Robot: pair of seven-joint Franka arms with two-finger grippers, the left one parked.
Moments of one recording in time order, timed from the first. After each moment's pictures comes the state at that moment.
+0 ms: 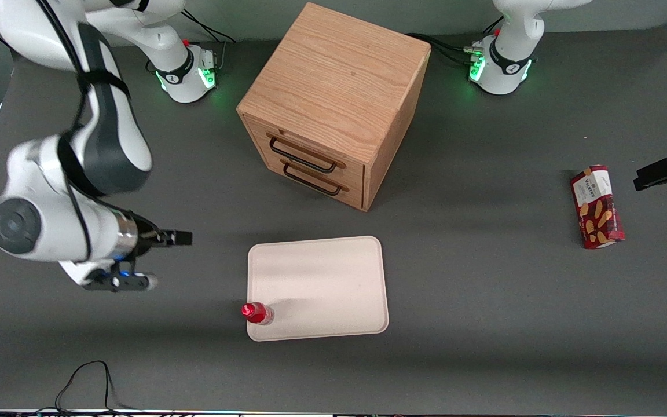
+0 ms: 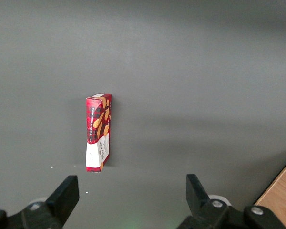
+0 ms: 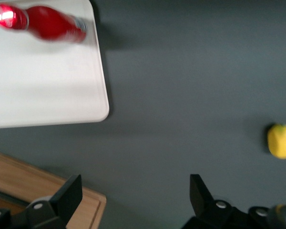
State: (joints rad) arm 0.30 0.41 -0.14 -1.37 0.14 1.59 0.19
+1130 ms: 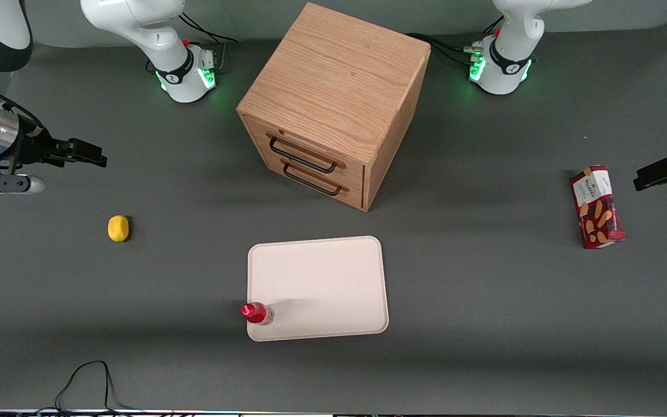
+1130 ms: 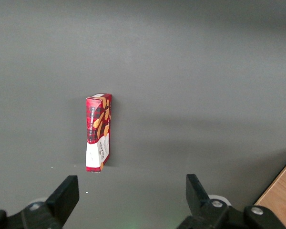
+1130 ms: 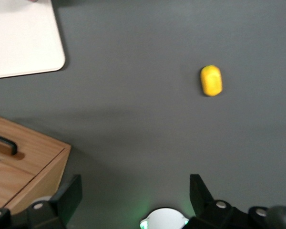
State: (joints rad) arm 0.19 -0.03 -0.18 -1.72 0.03 1.52 0.08
